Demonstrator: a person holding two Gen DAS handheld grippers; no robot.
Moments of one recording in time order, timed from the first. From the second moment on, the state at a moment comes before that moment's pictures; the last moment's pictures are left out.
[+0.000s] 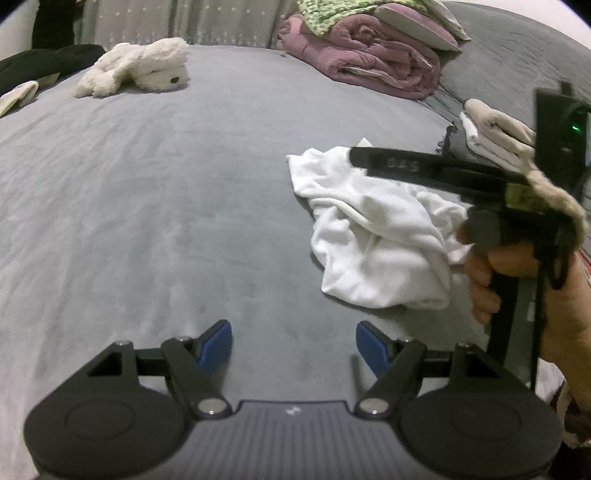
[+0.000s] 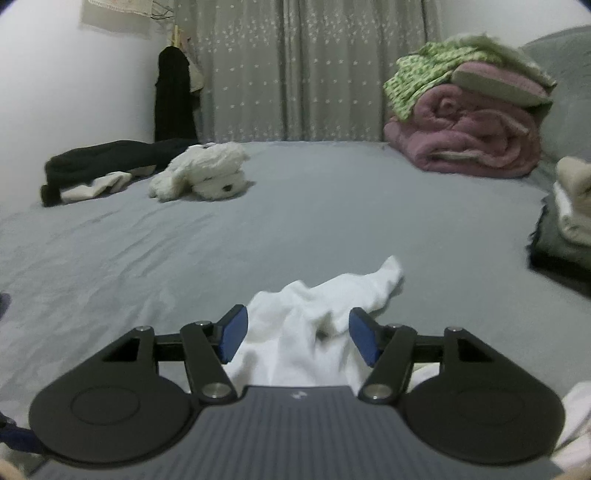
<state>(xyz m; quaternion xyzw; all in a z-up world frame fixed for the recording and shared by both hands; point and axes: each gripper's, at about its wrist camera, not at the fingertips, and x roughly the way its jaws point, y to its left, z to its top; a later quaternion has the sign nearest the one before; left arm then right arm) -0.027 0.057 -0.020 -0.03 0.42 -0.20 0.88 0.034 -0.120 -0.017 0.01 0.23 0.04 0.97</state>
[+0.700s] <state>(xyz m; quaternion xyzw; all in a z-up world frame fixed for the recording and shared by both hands) -0.007 0.052 -0.021 -0.04 0.42 -0.16 0.89 0.042 -0.104 -0.034 0.02 0.27 0.10 0.96</state>
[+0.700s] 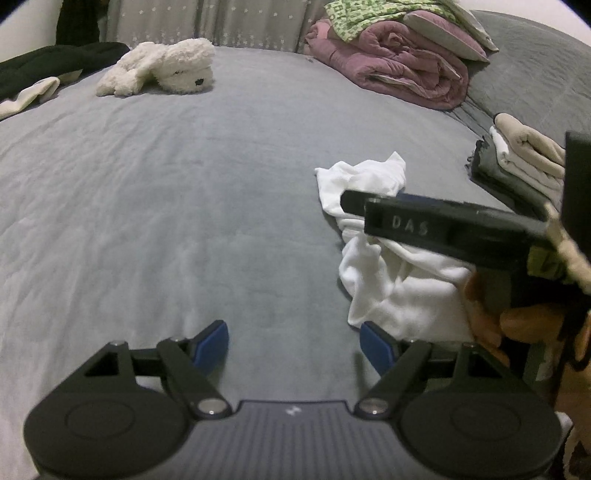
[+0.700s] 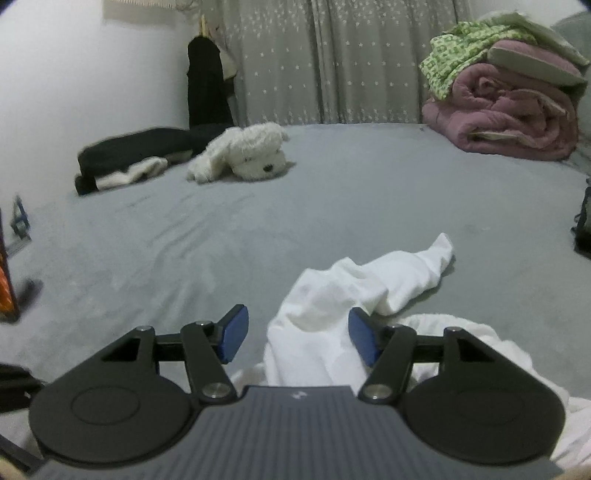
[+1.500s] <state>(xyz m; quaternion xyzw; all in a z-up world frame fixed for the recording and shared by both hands) 0.005 0.050 -0.021 -0.07 0.43 -0.13 0.89 0.016 -0.127 0.005 0.11 0.18 0.11 0.97</state>
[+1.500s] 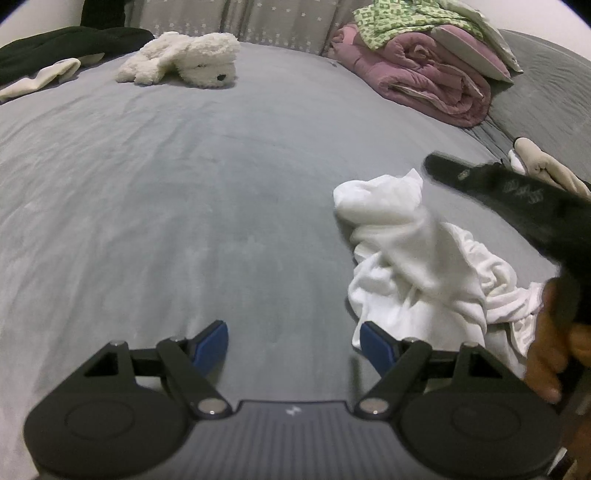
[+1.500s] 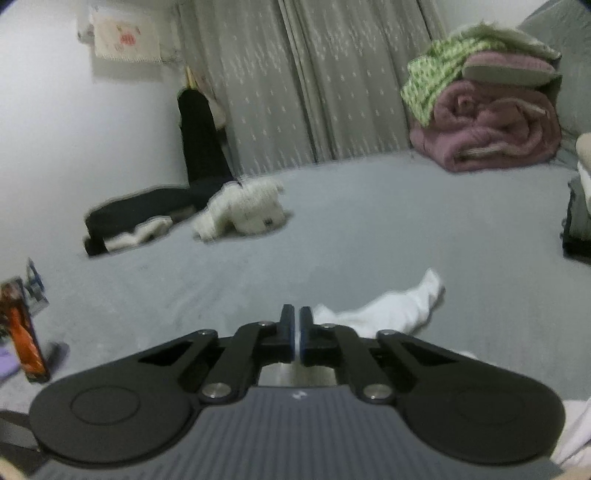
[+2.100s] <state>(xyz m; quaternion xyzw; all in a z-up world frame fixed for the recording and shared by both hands) 0.009 0.044 -0.022 -0.09 0.43 -0.12 0.89 0.030 -0.140 0.001 0.12 0.24 0.11 0.96</state>
